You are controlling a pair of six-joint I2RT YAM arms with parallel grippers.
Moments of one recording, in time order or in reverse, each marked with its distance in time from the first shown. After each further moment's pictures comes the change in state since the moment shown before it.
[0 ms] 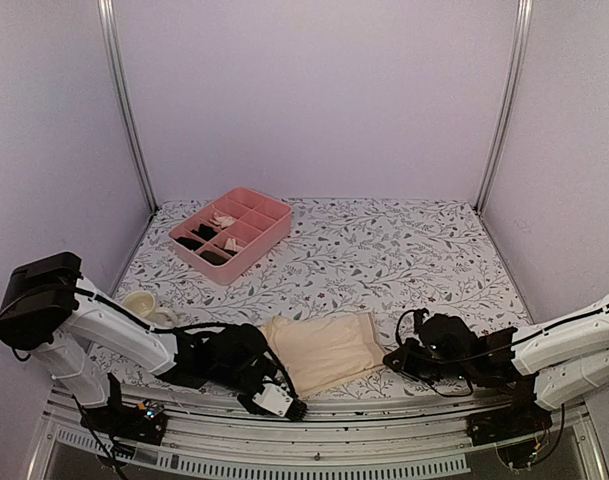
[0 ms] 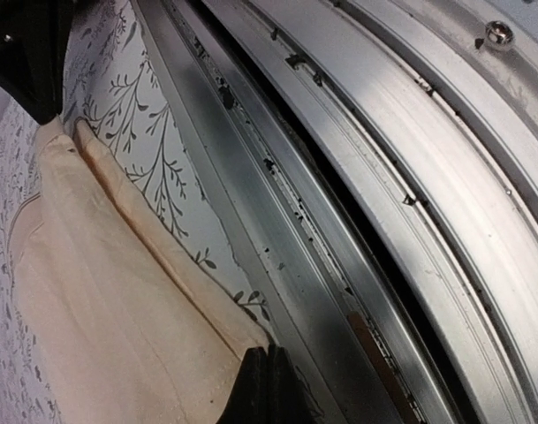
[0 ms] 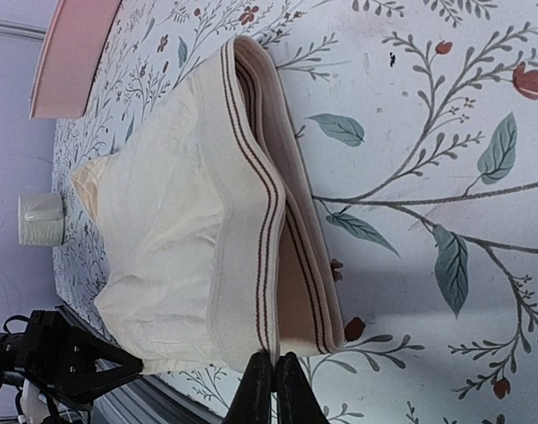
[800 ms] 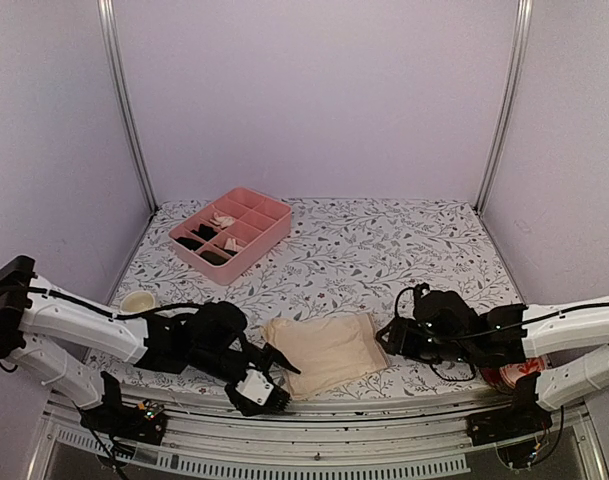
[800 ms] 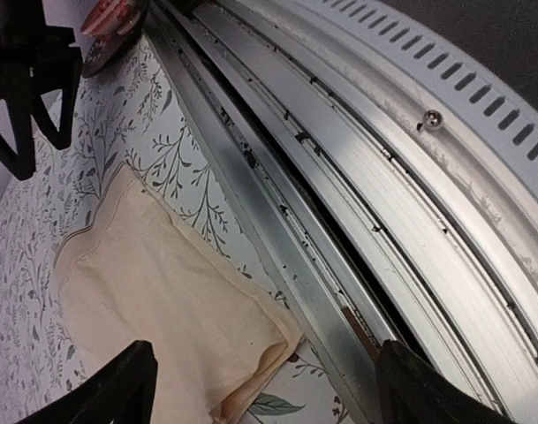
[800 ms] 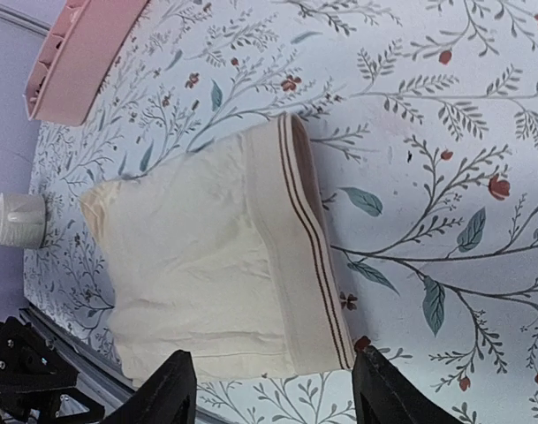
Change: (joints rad) left arm 0.052 -0.198 -0.002 -0.145 0.141 0.032; right arm 0.005 -0.043 0.204 -0.325 0.102 -0.114
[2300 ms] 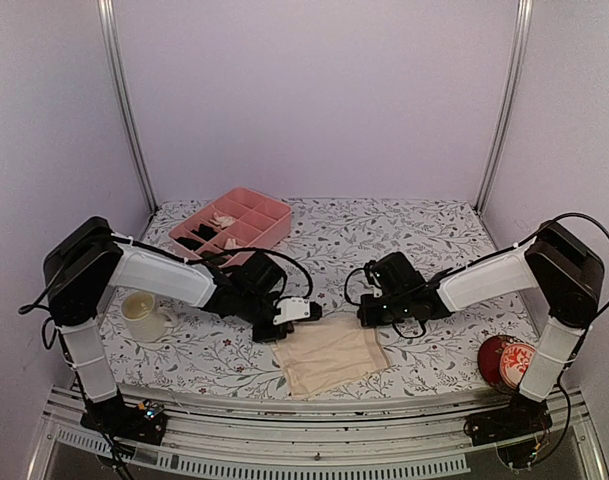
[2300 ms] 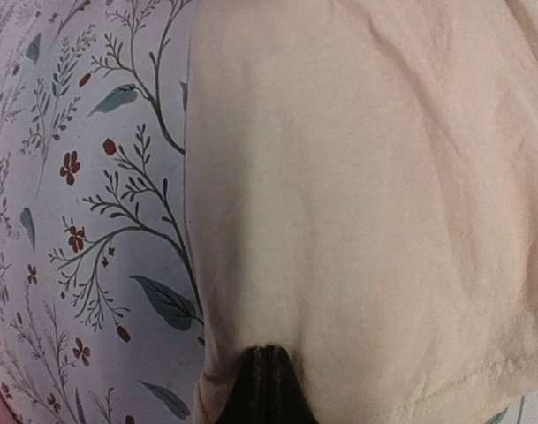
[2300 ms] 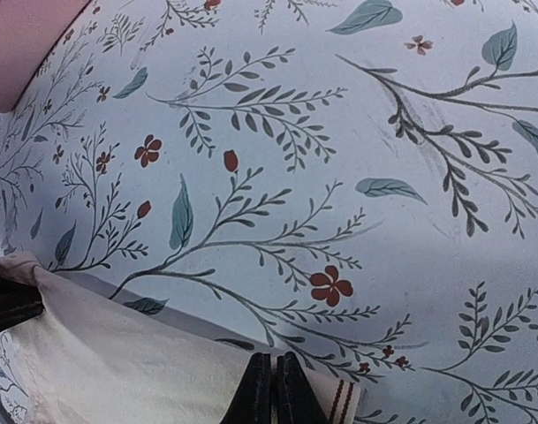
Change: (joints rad) left arm 0.305 0.443 0.460 -0.266 -0.208 -0.319; right arm -0.305 0.608 0.335 0.212 -0.230 -0.550
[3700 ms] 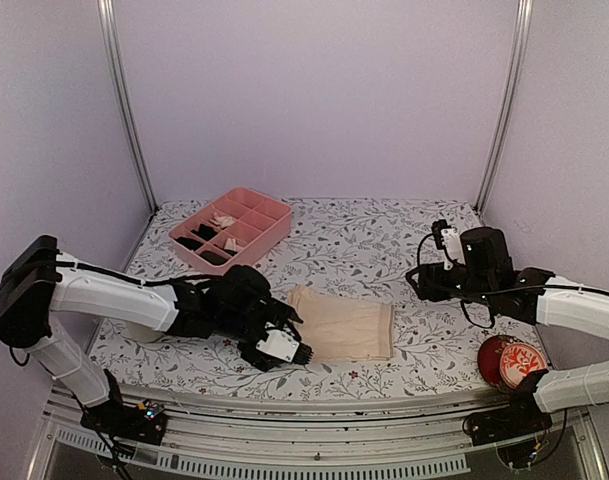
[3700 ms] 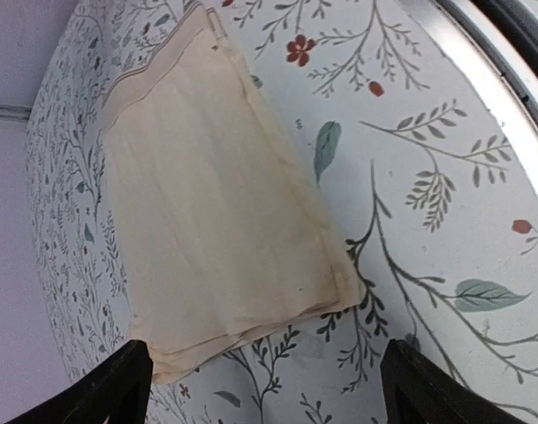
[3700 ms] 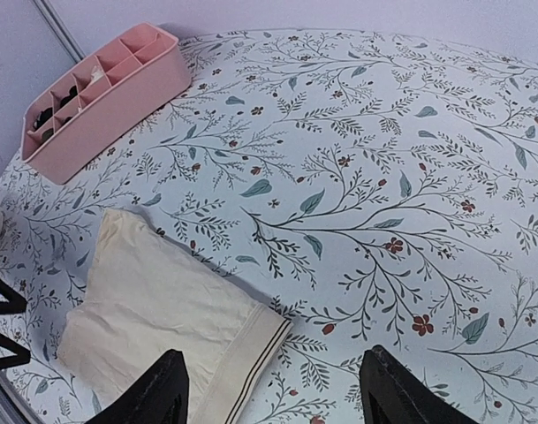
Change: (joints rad) left arm -0.113 -0.294 -0.177 0.082 -0.024 0.455; right arm -0.174 -0.681 -0.198 -0.179 0.066 -0.268
